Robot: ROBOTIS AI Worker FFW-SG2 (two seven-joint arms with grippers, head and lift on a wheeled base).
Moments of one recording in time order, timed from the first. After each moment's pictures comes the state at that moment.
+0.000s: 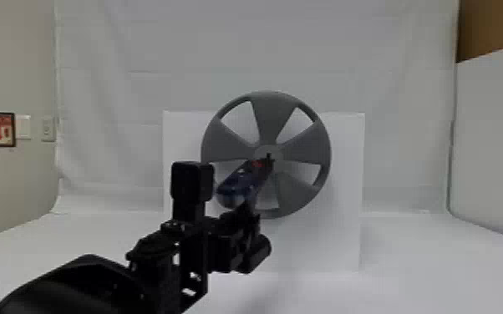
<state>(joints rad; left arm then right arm) -0.63 0.07 -0.29 -1.96 0.29 0.85 -0.10 -0.35 -0.47 -0.63 -2.27 0.16 1.24 0.90</state>
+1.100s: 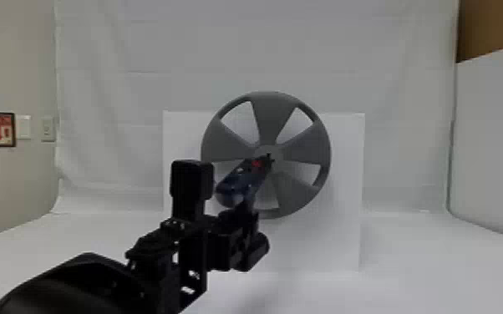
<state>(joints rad) -0.63 0.07 -0.29 -1.96 0.27 0.85 -0.09 -0.35 -0.47 -0.62 -2.26 0.16 1.24 0.90</state>
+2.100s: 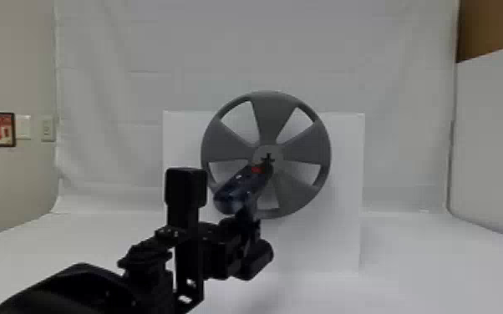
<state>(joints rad) -0.60 0.07 -0.26 -1.97 0.31 0.84 -0.15 -0.35 -0.47 -0.63 -2.26 0.16 1.24 0.90</state>
